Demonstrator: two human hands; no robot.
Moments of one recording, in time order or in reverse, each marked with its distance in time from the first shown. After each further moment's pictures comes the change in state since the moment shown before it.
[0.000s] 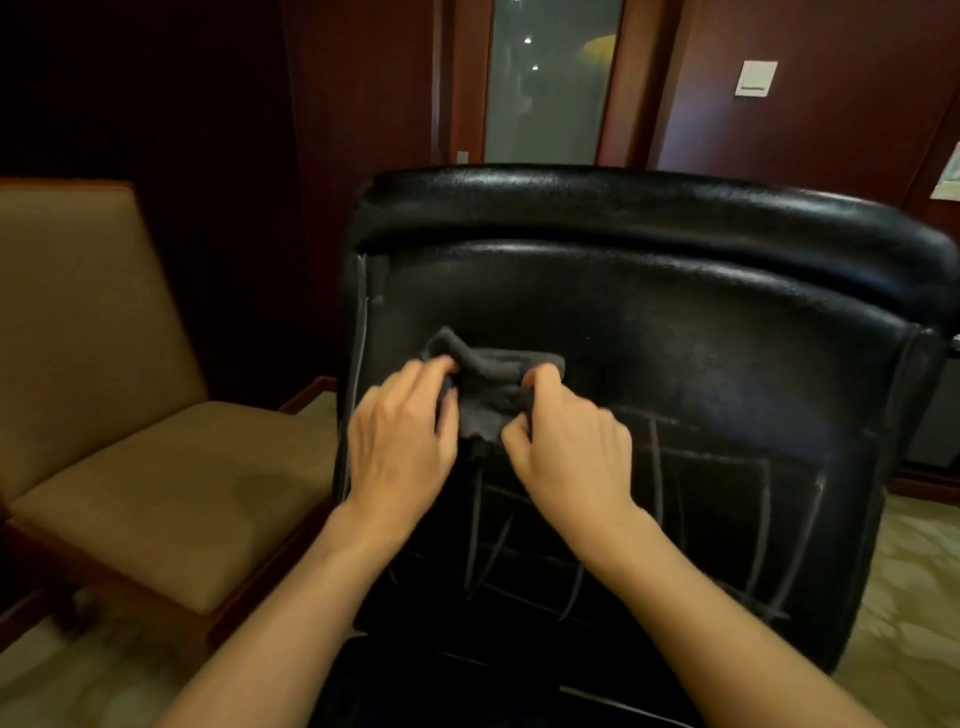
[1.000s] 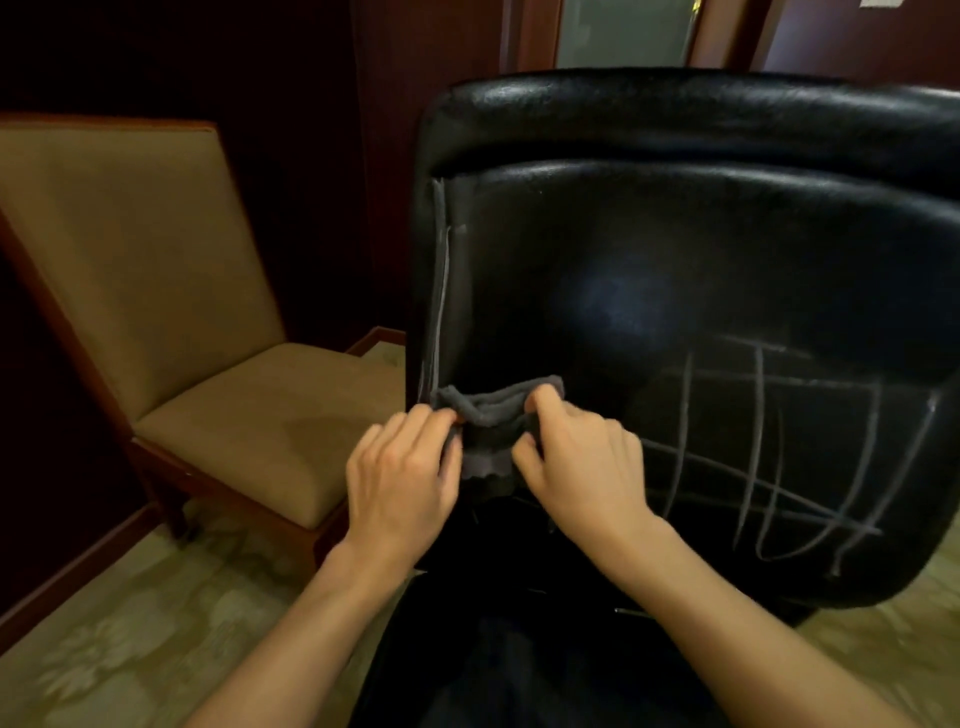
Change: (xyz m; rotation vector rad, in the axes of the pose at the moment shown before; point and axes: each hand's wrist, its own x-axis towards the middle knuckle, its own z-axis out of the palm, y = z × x) left_hand -0.097 -0.077 -0.063 0.137 -0.107 0.023; right_hand -0.053 -0.078 0.049 0.004 -0.113 -0.152
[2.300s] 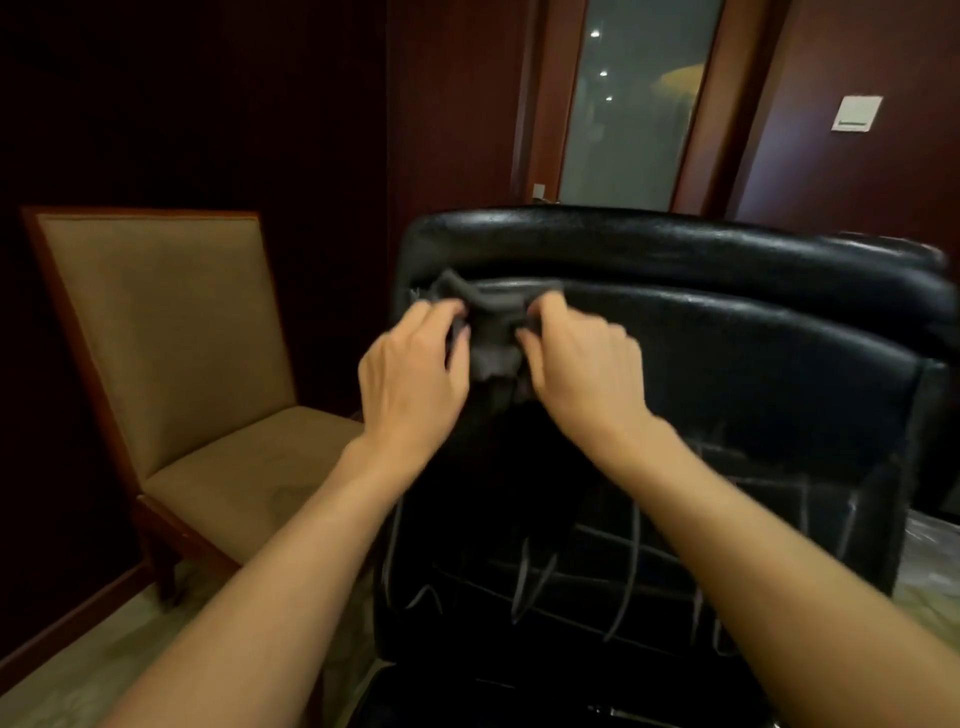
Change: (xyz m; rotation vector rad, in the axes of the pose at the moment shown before) left_hand 0.150 0.022 -0.037 -0.035 0.175 -0.150; right_hand 0.112 0.015 -0.089 -0.073 0.167 -0.068
